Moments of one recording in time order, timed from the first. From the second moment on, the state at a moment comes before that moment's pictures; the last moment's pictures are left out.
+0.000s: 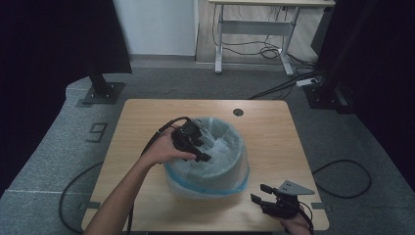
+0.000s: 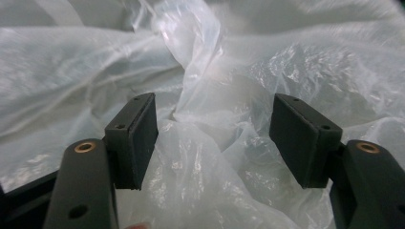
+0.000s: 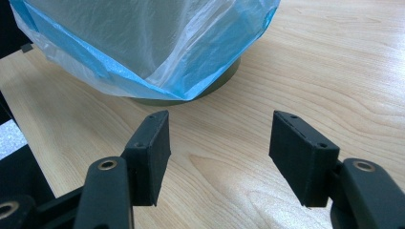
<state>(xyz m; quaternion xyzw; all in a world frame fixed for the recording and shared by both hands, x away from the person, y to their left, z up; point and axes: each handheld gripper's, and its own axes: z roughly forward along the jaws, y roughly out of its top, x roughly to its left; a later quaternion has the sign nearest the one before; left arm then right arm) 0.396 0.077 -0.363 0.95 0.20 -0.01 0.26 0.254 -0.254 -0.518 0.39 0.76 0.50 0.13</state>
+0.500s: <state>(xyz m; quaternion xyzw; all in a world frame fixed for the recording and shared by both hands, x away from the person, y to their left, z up) 0.400 0.074 -0.364 0.95 0.21 -0.01 0.24 0.253 -0.257 -0.517 0.39 0.76 0.51 0.13</state>
